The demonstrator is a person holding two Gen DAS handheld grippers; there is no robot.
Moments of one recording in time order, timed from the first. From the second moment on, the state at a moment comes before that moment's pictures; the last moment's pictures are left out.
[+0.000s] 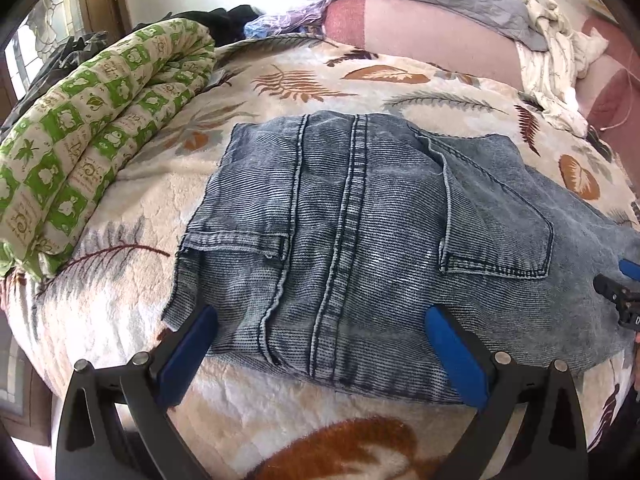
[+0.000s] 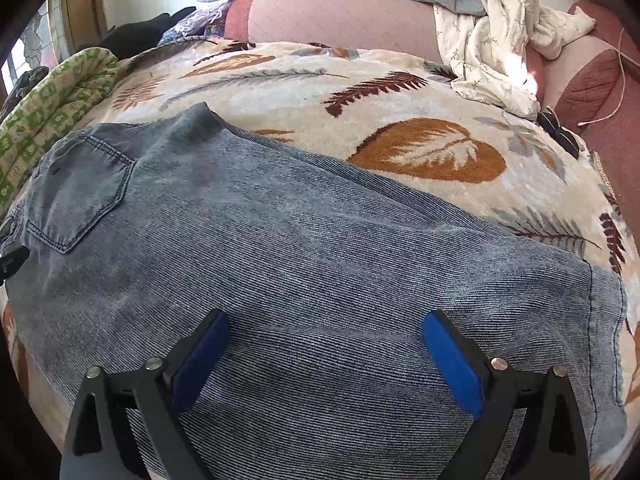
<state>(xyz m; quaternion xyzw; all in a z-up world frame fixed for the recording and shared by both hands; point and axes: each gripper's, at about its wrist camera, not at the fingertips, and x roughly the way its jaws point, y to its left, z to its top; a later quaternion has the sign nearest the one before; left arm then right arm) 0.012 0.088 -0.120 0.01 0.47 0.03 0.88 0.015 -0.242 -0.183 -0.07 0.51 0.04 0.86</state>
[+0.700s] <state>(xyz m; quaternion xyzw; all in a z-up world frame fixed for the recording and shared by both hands) 0.014 0.011 -0.067 0.10 0.43 0.02 0.90 0.014 -0.248 -0.181 -0.06 0.55 0.06 0.83</state>
